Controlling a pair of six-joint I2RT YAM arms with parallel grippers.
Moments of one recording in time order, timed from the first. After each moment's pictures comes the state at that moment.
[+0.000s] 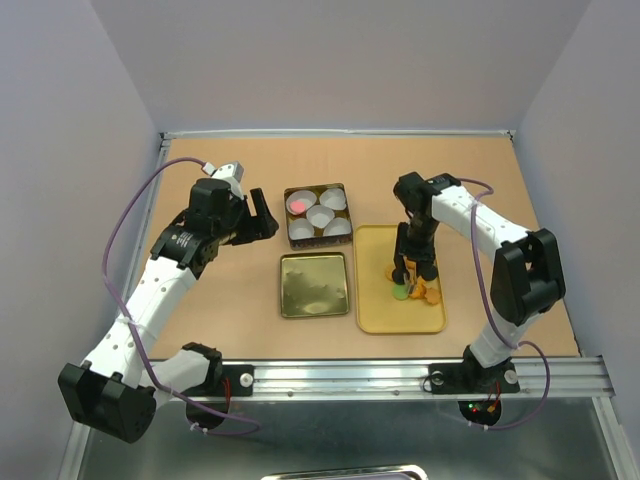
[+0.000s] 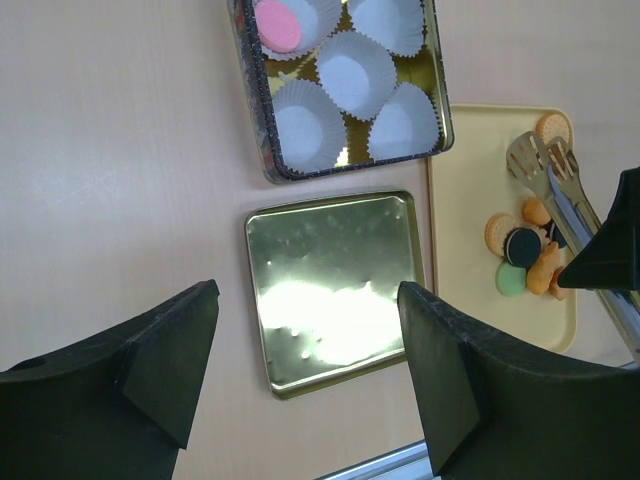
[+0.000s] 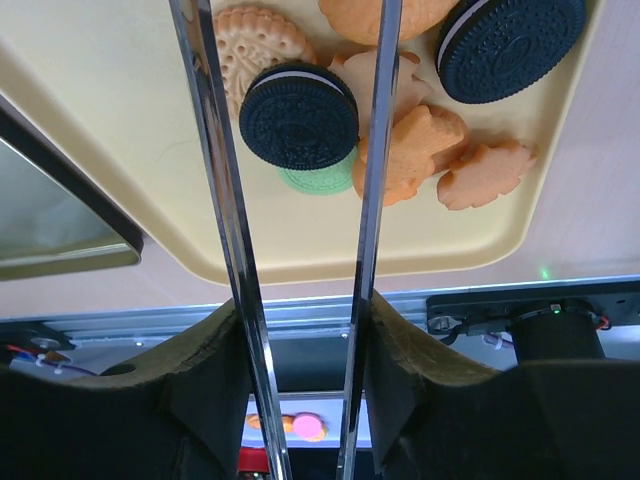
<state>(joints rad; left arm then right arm) -0.35 1.05 1.04 -0.64 0.08 -0.47 0.41 1.72 1.35 -1.25 -0.11 0.64</state>
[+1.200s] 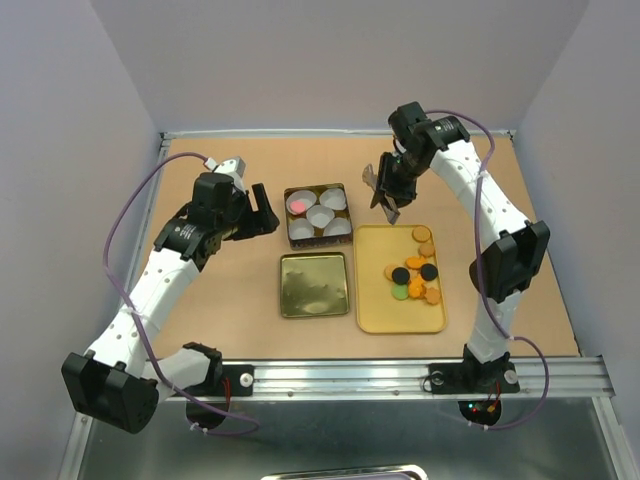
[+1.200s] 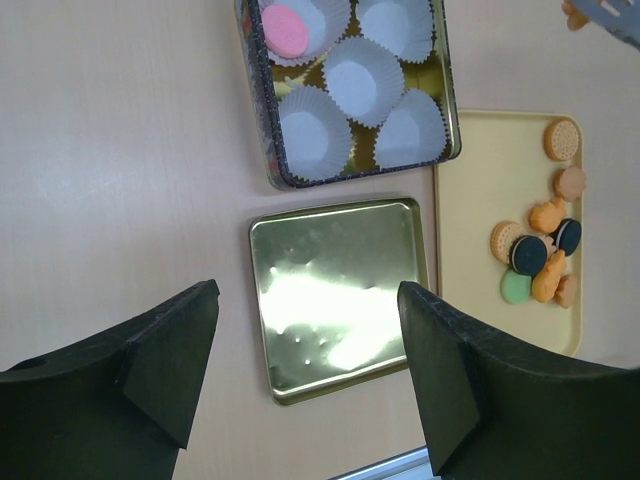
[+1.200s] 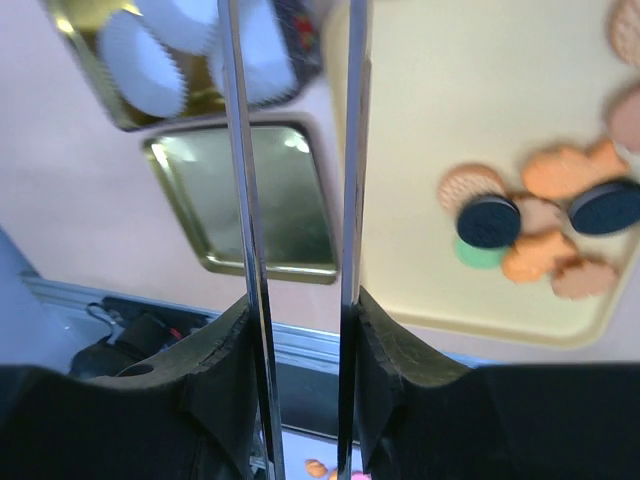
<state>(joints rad) -0.35 1.09 1.07 -0.64 0.06 -0.47 0.41 1.89 2.00 -1.36 -0.18 0.63</state>
